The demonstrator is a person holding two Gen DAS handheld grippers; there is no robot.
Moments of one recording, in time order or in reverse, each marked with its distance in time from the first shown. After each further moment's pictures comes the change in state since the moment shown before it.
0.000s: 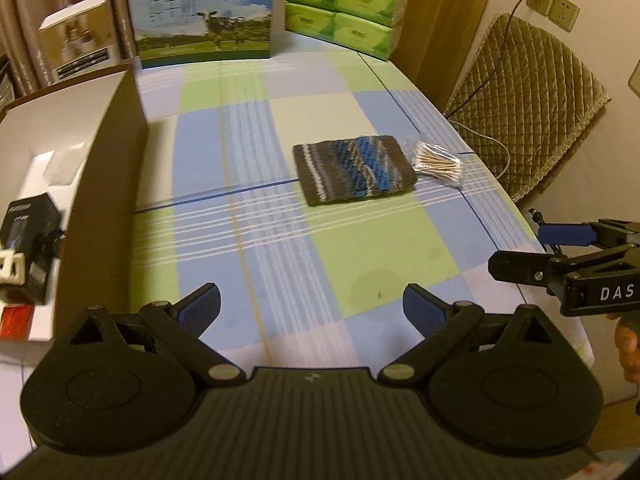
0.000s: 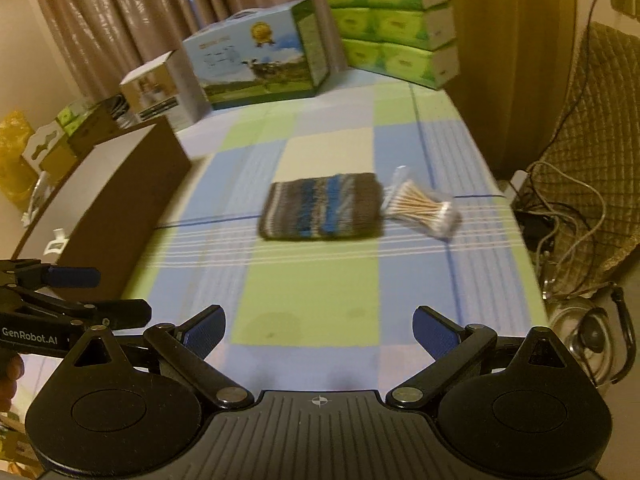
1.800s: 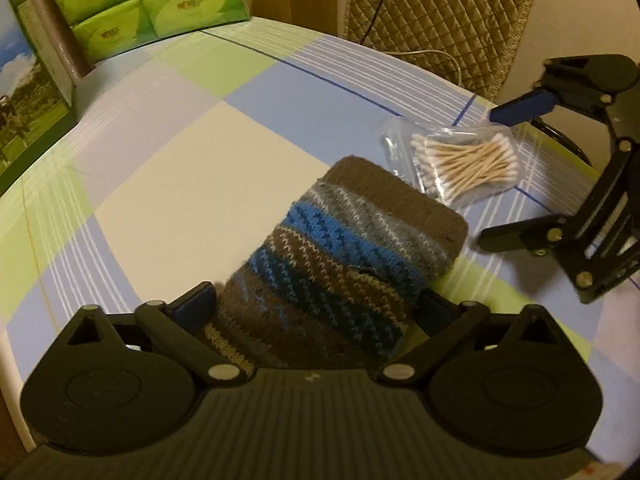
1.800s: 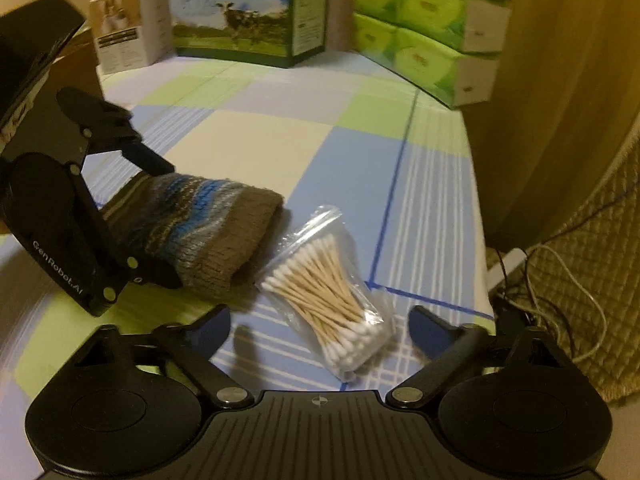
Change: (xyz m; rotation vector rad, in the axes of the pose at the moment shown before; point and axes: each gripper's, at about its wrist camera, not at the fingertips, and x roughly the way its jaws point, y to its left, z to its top) left arm 0.227 -0.045 0.117 0.564 0.083 -0.185; right arm 0.156 -0.085 0.059 -0.340 0.029 -0.081
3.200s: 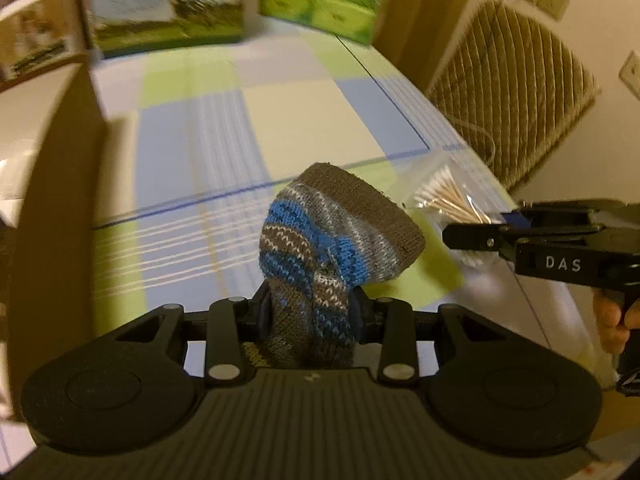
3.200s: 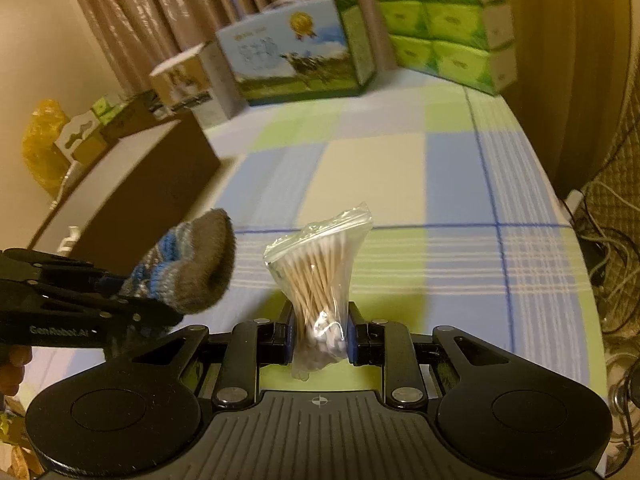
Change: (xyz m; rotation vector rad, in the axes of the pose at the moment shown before) left arm -0.184 -0.032 -0.125 -0.541 -0.089 0.088; right arm -0.106 0.094 -0.013 0.266 -0.069 0.220
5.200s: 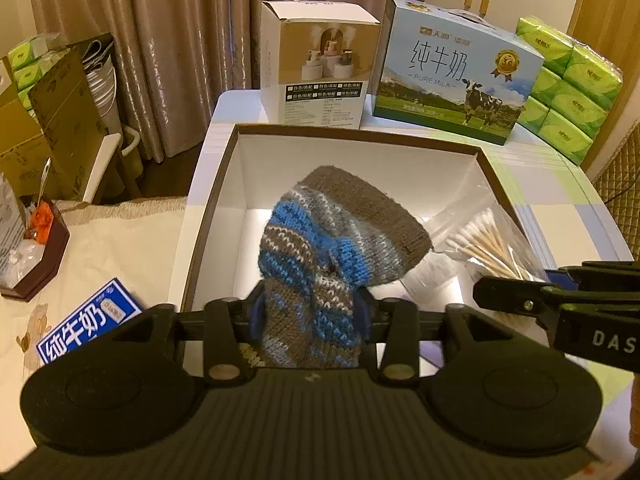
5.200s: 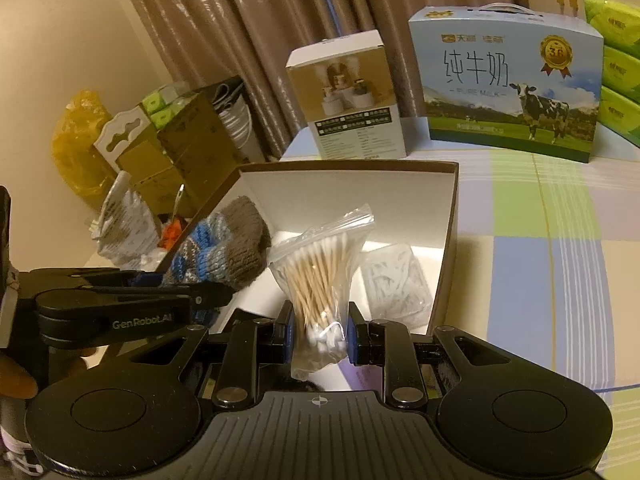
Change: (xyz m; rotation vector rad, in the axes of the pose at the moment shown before) left arm -0.059 0.320 0.050 -0.189 -0.123 0.271; right arm 0.203 0.267 0.129 -0.041 0.002 0.095
